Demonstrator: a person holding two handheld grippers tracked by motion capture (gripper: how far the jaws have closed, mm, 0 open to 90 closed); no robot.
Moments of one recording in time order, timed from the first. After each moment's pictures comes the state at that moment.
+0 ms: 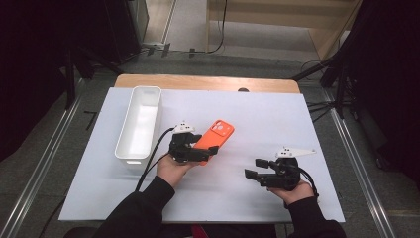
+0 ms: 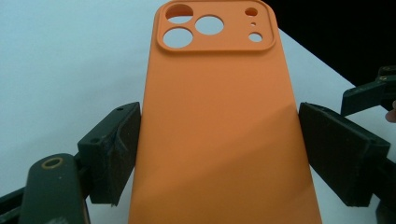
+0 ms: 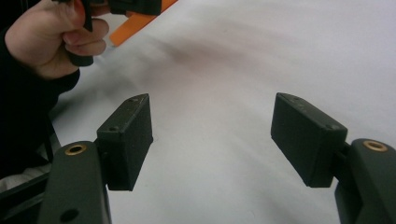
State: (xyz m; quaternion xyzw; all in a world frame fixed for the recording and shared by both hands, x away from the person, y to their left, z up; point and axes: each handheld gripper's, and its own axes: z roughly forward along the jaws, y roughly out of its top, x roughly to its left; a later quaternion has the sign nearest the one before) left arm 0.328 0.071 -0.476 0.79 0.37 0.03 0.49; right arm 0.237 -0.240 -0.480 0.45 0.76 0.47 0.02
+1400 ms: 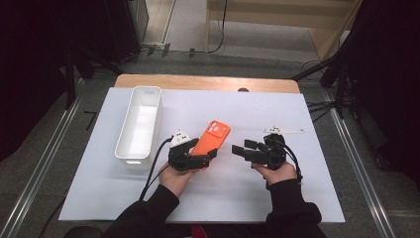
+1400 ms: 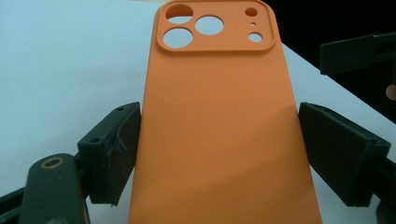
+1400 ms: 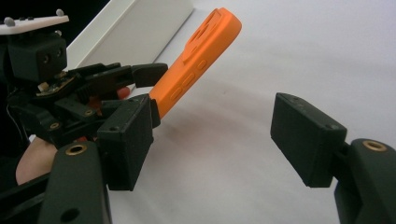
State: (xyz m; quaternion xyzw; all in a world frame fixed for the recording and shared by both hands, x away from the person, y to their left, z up) left arm 0.303 0.072 -0.491 0.75 0.40 0.08 0.52; right arm 0.282 -0.206 -0.452 0.51 0.71 0.49 0.01
